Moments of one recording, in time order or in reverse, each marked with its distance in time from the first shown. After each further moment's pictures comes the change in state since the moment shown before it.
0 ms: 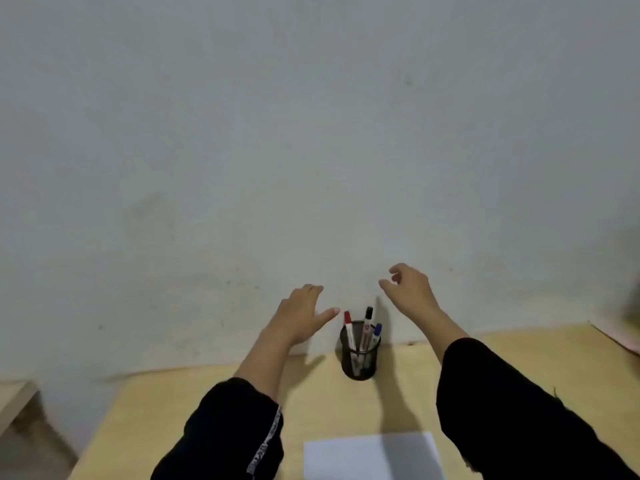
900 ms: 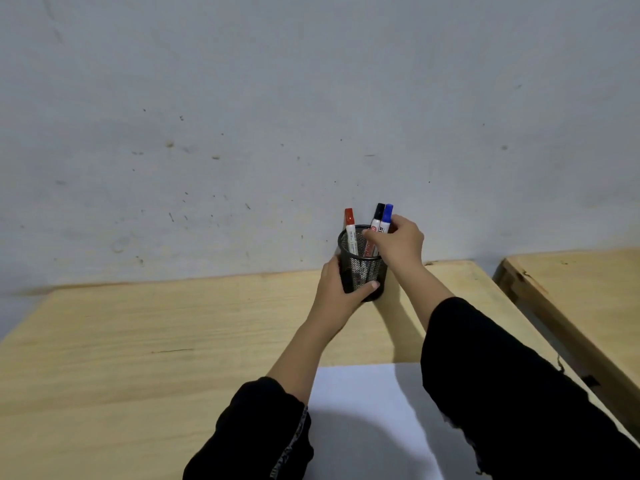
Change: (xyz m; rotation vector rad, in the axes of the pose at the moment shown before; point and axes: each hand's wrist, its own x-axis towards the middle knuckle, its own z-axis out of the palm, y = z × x) left_hand 0.047 -0.062 0.245 -0.831 0.257 0.018; right_hand 0.042 0.124 0.145 0.306 0.209 -0.040
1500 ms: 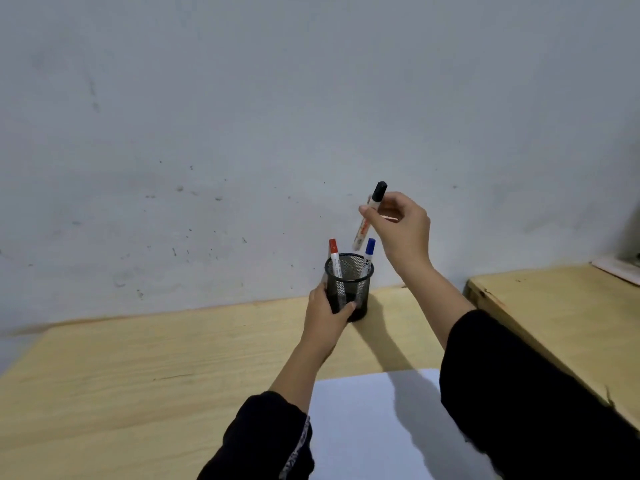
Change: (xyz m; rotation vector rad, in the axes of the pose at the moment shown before) left_hand 0.002 -0.005 0.001 0.027 0.046 -0.096; right_hand -0.035 -0.080 -0.053 0.249 0.141 -0.319
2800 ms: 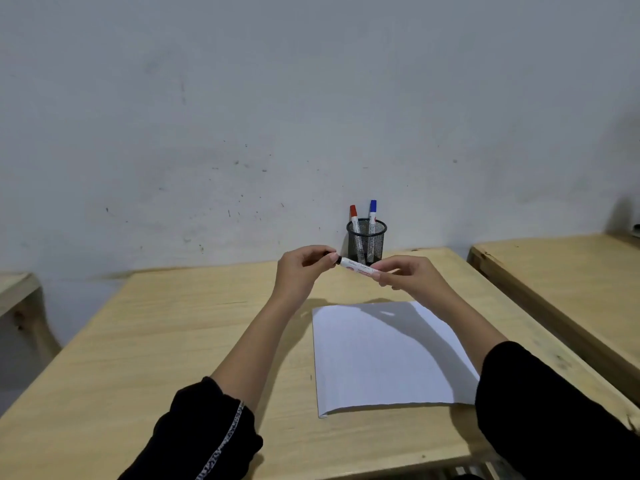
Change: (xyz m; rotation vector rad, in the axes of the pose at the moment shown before) left_hand -0.148 0.086 -0.105 -0.199 0.029 0.188; right_hand -0.148 0.014 -0.064 0.014 -0.569 0.243
